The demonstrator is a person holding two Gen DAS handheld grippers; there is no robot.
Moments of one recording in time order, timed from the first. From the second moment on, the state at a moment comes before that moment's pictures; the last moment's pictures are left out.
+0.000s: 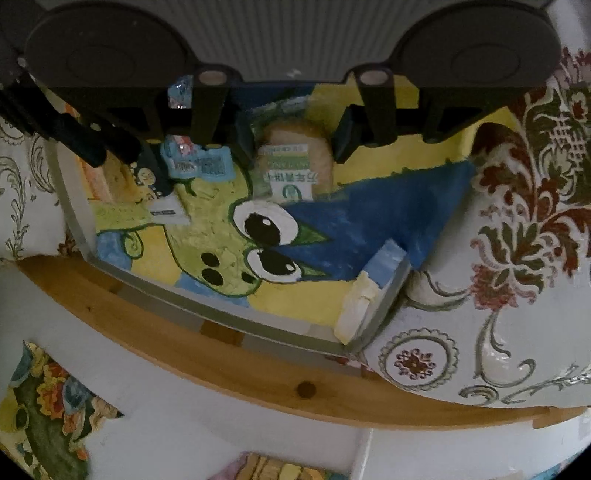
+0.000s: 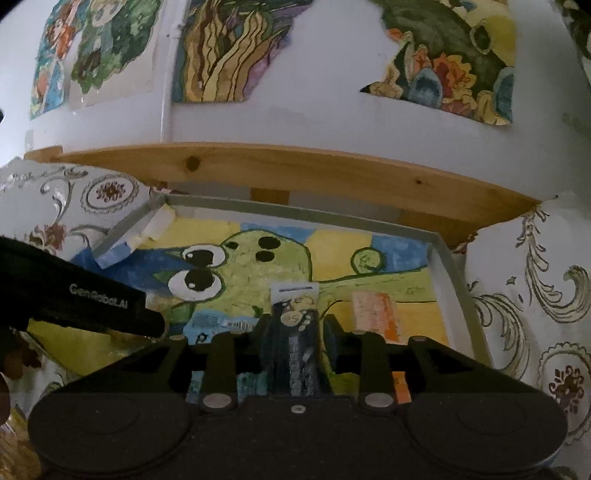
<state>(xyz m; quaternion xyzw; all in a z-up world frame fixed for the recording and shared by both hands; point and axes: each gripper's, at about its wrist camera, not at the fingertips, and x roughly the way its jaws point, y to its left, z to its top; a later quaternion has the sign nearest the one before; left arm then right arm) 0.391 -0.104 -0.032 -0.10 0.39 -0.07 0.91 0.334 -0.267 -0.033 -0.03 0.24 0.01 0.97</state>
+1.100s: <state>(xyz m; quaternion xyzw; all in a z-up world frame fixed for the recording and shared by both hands) 0.167 -0.055 0.060 -0.06 0.17 -0.09 0.98 0.091 -0.279 0.054 0.01 0.07 -0.04 1.00</state>
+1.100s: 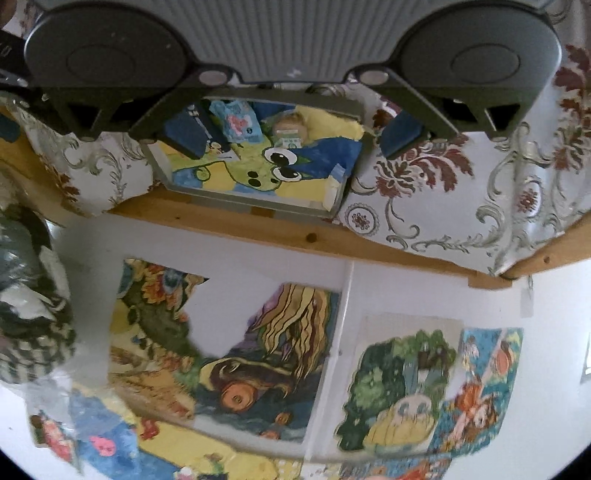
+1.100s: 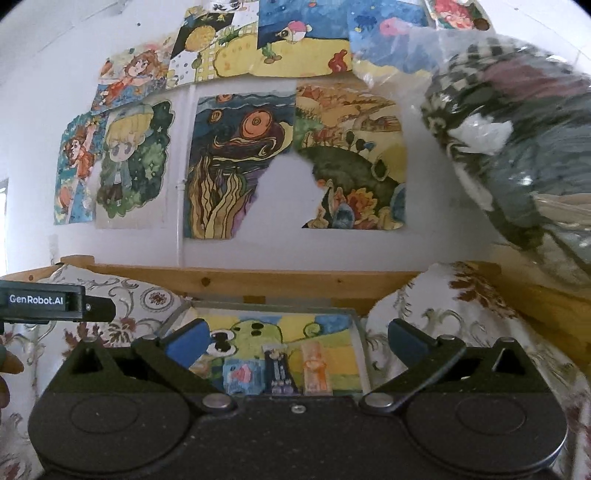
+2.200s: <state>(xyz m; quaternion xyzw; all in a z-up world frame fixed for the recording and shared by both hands) 0.044 -0.019 -0.001 0.00 0.27 -0.10 0.96 -0.027 -0.224 0.020 -0.08 0.23 -0.14 0.96</state>
